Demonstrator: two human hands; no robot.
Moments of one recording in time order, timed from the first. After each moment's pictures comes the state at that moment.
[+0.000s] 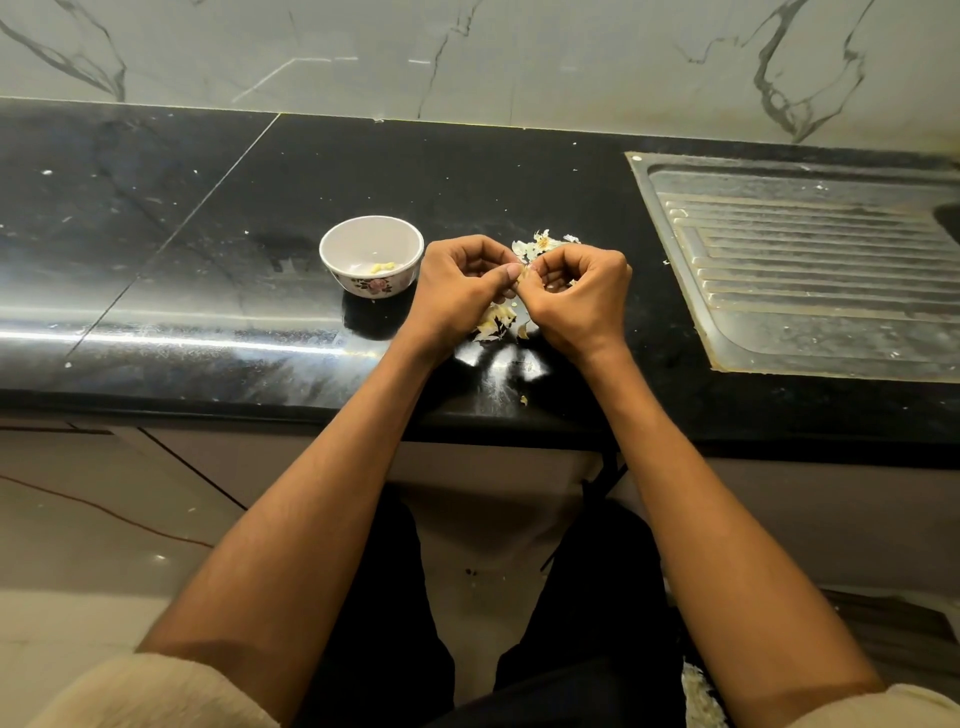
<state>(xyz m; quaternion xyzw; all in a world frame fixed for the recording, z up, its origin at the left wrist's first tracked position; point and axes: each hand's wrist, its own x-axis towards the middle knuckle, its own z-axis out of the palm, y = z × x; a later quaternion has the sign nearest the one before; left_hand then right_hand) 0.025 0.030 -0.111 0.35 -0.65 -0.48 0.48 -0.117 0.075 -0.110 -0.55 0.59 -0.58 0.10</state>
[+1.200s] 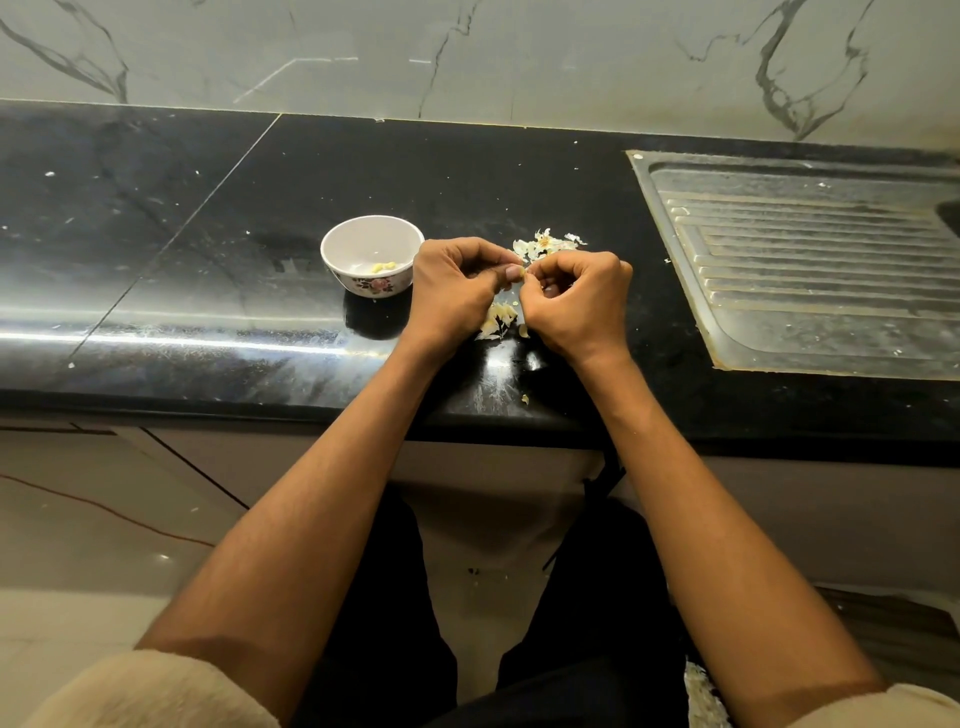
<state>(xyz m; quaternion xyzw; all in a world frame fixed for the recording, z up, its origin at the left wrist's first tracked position) 0.024 0.031 -0.114 0.39 -0.65 -0.40 0.52 -0.116 0.080 -0.109 -0.59 0.60 -0.54 0.04</state>
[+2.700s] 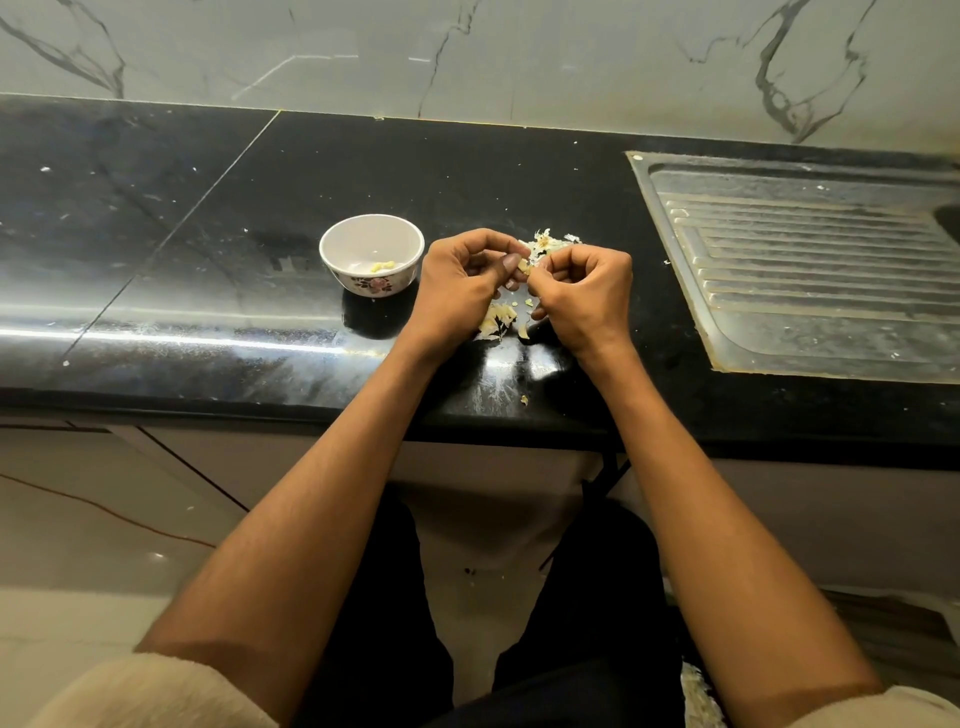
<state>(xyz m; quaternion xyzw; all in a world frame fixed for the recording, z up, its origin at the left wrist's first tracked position) 0.023 0.029 -0.112 0.35 -0.67 -0.44 0.48 -0.120 0.070 -0.111 -0.50 0.59 -0.60 0.19</state>
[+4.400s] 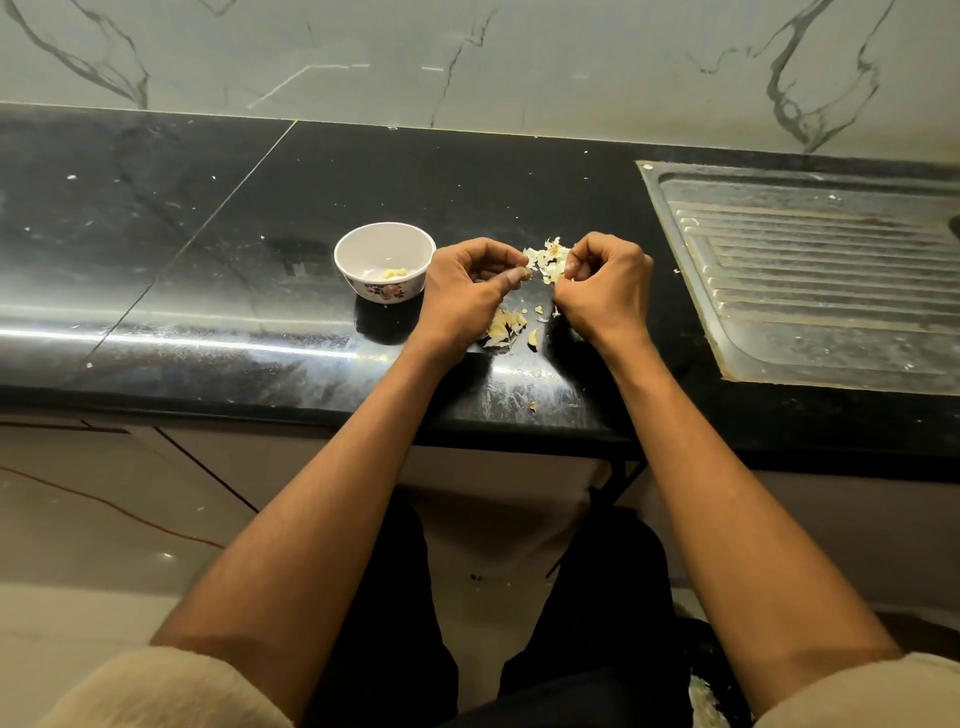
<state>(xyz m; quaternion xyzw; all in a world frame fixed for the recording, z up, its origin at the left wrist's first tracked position) 0.023 0.022 -0.117 0.38 -0.63 -0.45 0.50 -0.146 0.047 -0.114 -0.55 0.68 -0.47 0.04</state>
